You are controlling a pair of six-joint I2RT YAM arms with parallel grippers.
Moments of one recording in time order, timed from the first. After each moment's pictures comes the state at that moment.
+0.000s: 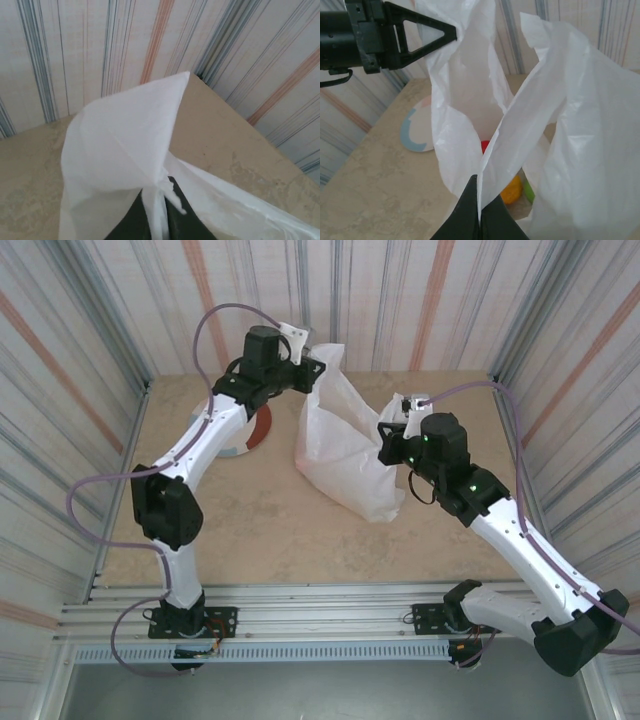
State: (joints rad) left arm -0.44 1.91 1.90 -0.37 0.35 -0.14; right arm 0.56 1.05 1.07 -0.35 0.05 0.38
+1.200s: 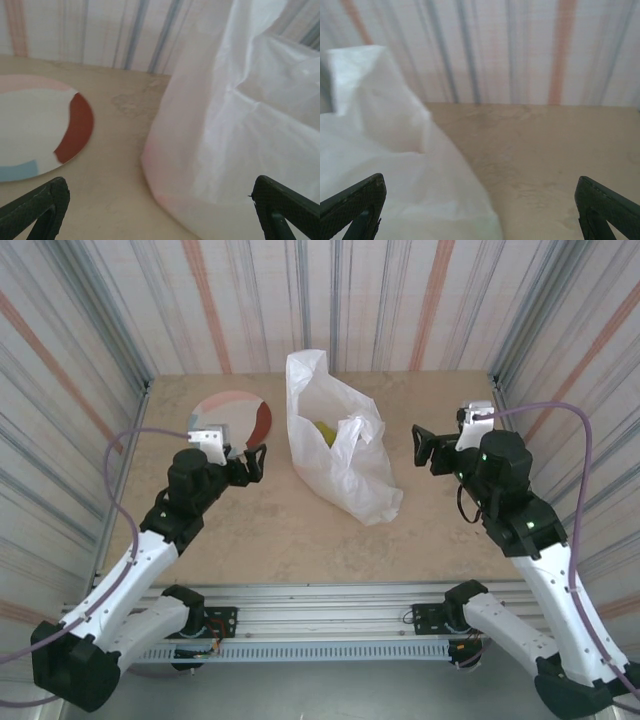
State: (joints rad) left arm -0.40 0.89 0.67 -0.06 -0.01 -0.34; right arm 0.37 0.82 1.10 -0.57 0.17 0.19
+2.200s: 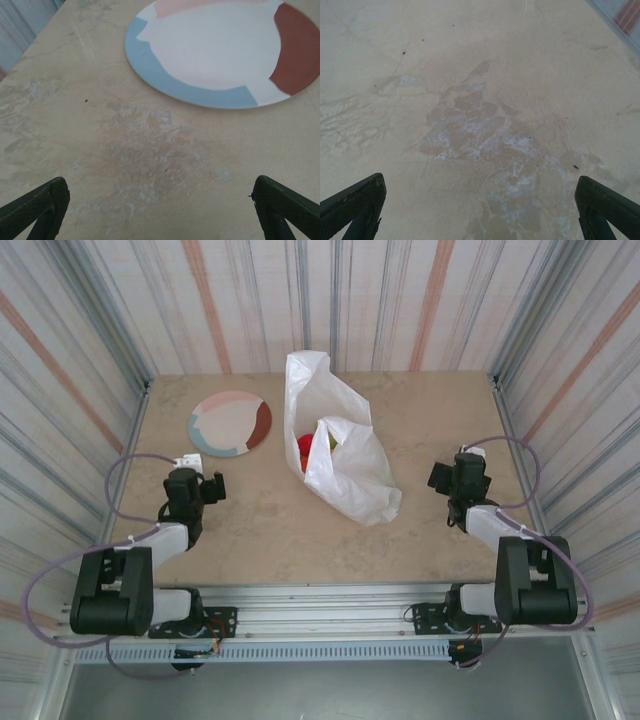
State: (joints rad) left arm -0.04 1.30 0.36 0.44 -0.19 -0.02; right arm 0.01 1.33 0.48 0.19 0.25 0.22
